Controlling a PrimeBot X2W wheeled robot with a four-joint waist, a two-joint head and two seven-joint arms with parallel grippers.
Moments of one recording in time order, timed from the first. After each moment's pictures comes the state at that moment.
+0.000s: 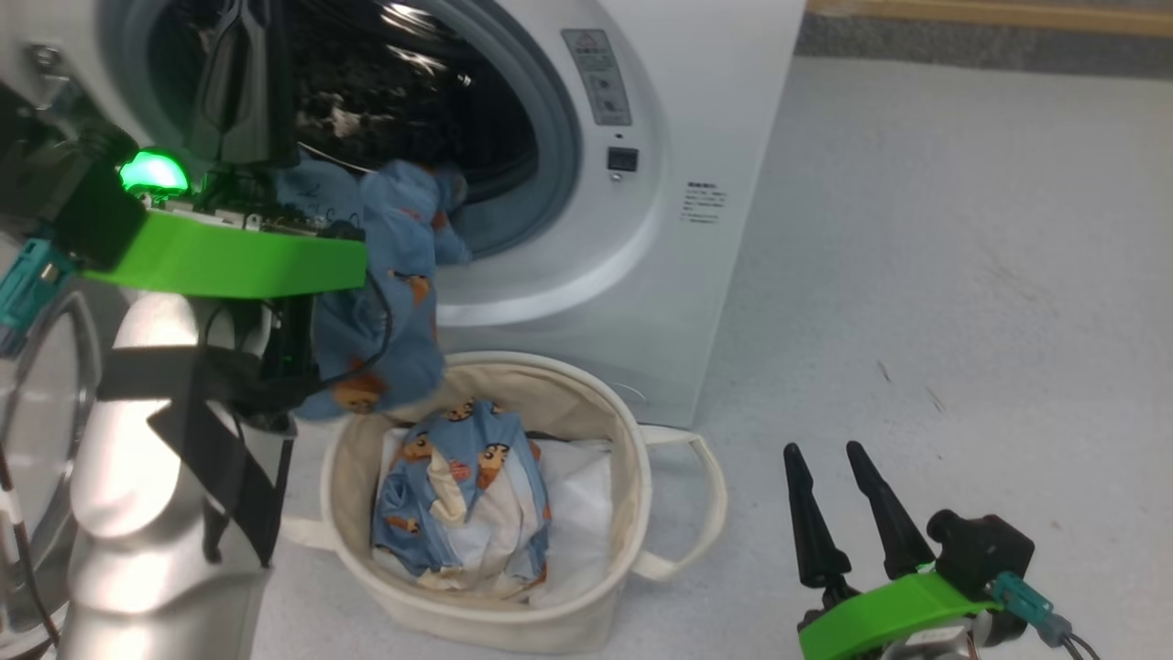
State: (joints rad) left arm -0.76 0.11 -0.12 0.22 -0.40 -0.11 -0.26; right arm -0.05 -0.05 0.25 0.17 0.38 0.13 -0.25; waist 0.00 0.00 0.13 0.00
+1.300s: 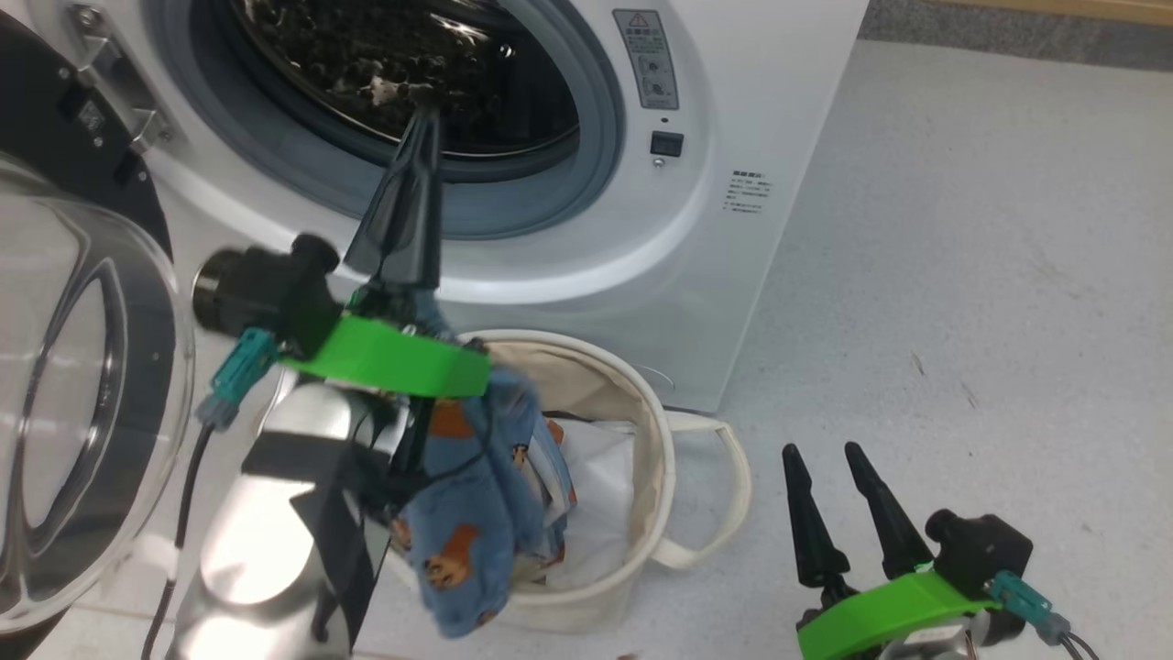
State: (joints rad) left arm -0.62 0.06 -0.28 0.24 -0.29 0.00 -0.25; right arm -0.05 -0.05 0.25 0.18 0.38 0.13 -0.25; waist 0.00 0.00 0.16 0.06
